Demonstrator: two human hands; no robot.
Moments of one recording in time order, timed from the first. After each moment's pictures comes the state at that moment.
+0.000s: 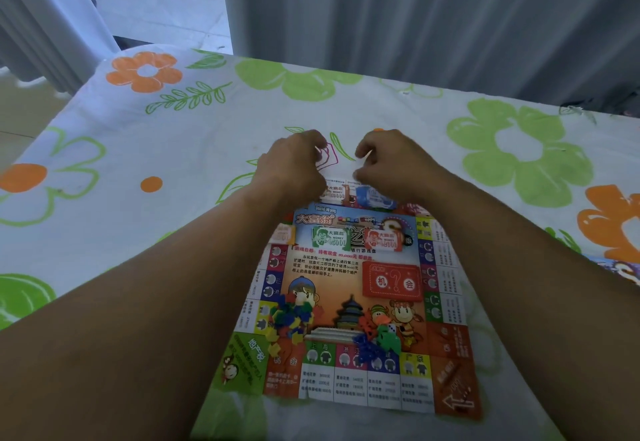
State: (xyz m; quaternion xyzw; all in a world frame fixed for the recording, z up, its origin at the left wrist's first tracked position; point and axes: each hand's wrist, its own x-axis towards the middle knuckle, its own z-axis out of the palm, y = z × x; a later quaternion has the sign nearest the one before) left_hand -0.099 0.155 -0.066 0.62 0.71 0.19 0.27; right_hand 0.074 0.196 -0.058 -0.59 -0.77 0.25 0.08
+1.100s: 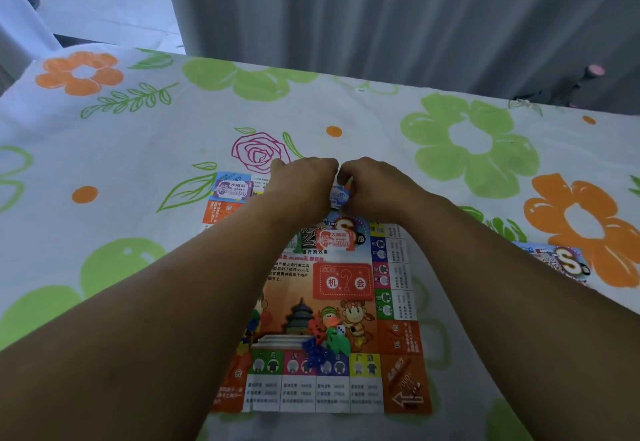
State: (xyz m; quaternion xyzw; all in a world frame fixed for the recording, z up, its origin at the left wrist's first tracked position) left_hand -0.018 0.165 -0.074 0.76 0.63 -0.01 0.15; right_hand 0.123 0.183 -0.068 -0.58 -0.79 0.20 -0.05
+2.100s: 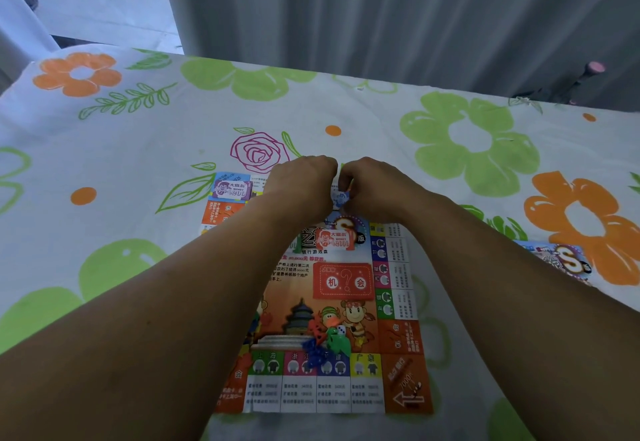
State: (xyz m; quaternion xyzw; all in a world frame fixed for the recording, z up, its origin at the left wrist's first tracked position) left_hand -0.016 0.164 -0.075 0.75 0.64 0.02 0.16; right_hand 0.124 0.184 -0.070 -0.58 -0.79 0.21 -0.05
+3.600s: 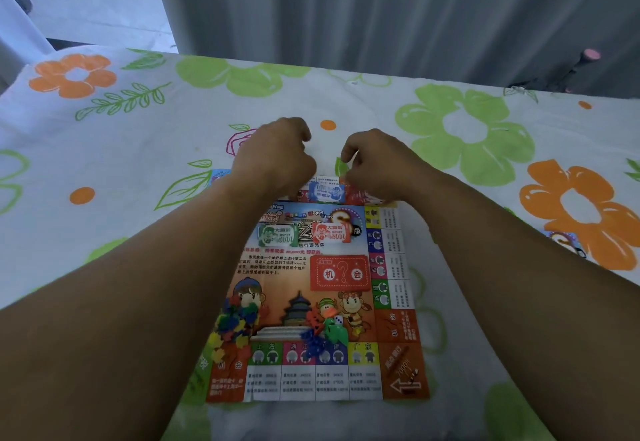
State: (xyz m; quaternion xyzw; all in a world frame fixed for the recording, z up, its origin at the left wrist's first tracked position) left_hand -0.039 0.164 -0.044 0.66 0.70 0.17 0.24; right_hand 0.132 0.192 -0.055 -0.61 -0.76 0.23 0.04
